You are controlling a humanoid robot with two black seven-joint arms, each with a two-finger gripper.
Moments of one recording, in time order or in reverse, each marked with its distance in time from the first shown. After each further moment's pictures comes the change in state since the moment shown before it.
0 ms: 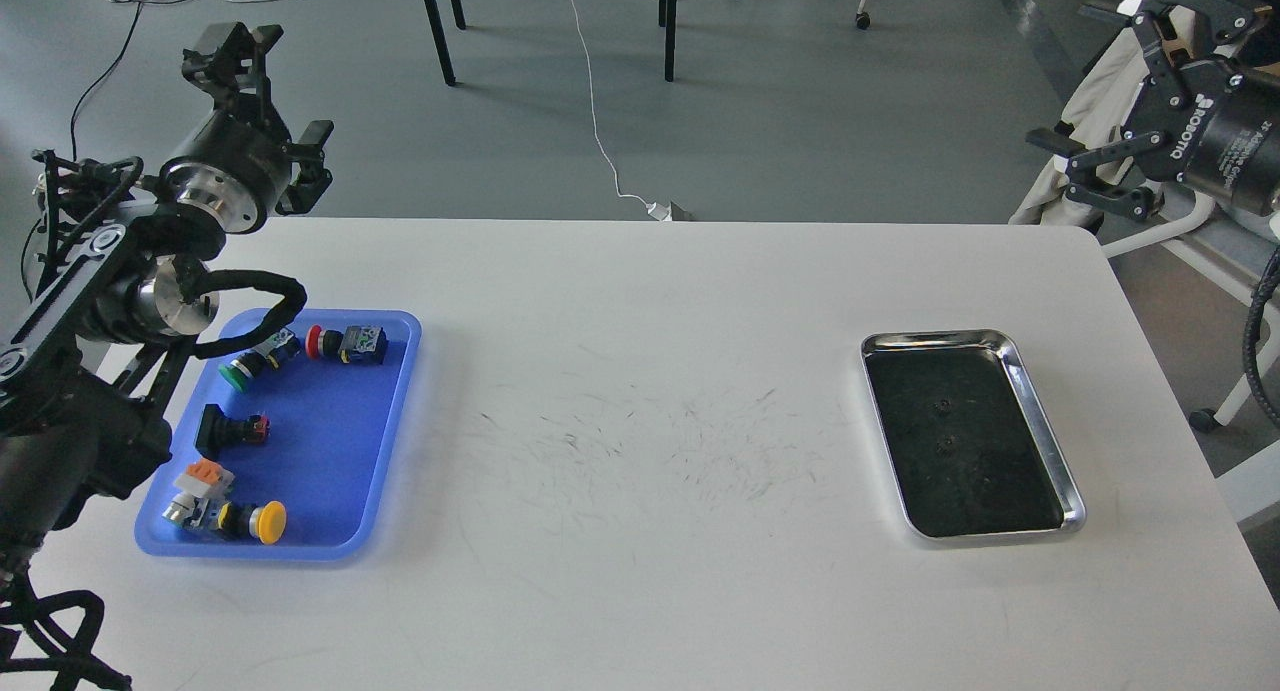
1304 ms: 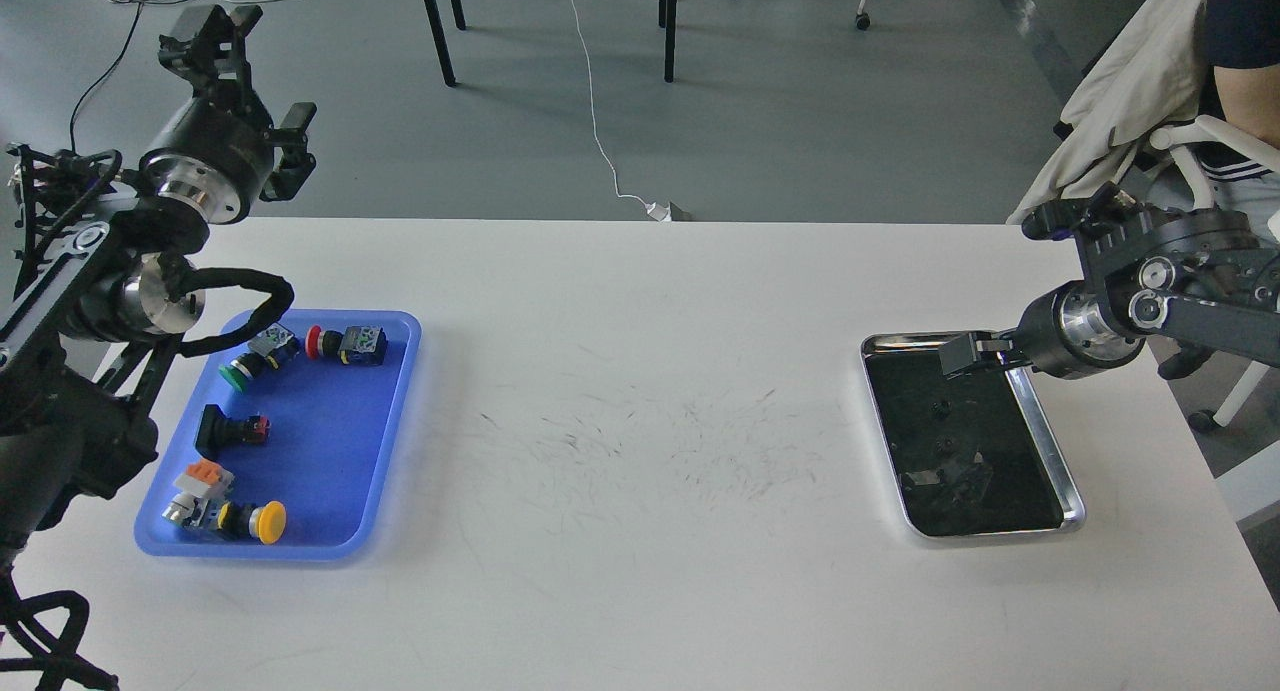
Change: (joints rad) left arm 0.007 0.034 -0.007 -0.003 0.001 -0.001 -0.063; right arm 0.379 0.509 -0.890 -0.215 -0.802 0.000 -0.093
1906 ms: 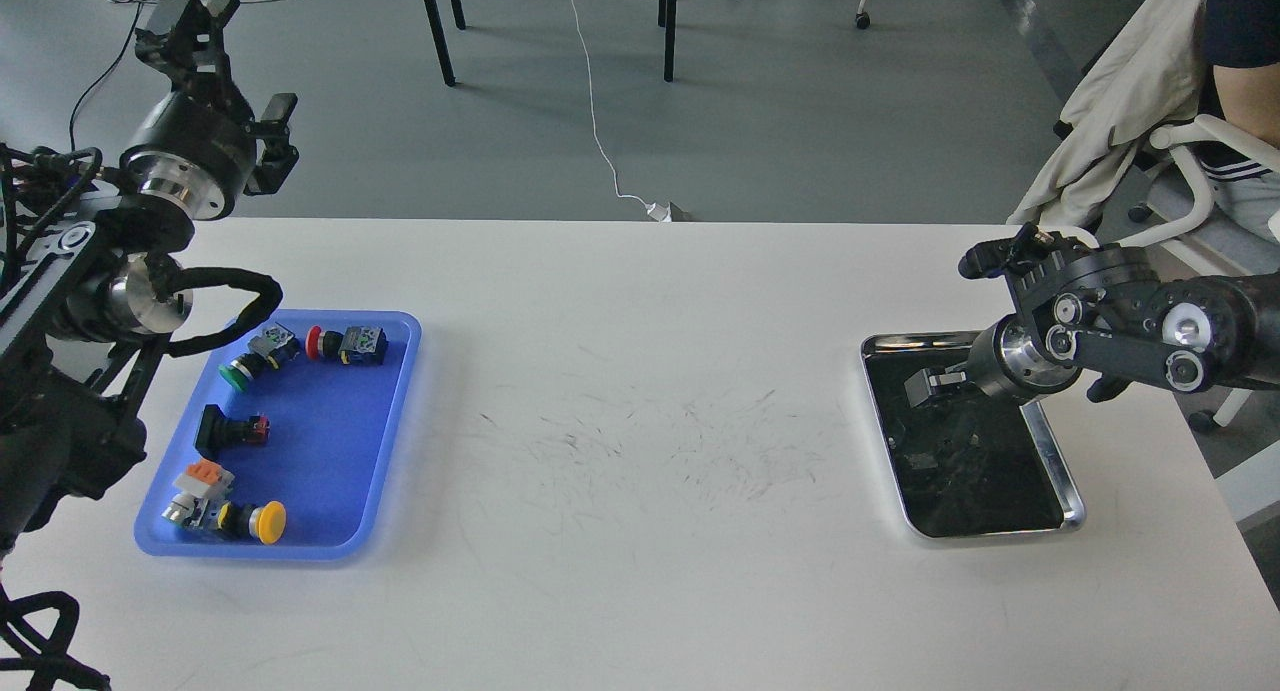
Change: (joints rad) left arm 0.001 0.007 -0.004 0.001 -0.001 0.000 -0.011; right arm -0.074 0.144 -0.040 -0.129 0.005 0.000 0.004
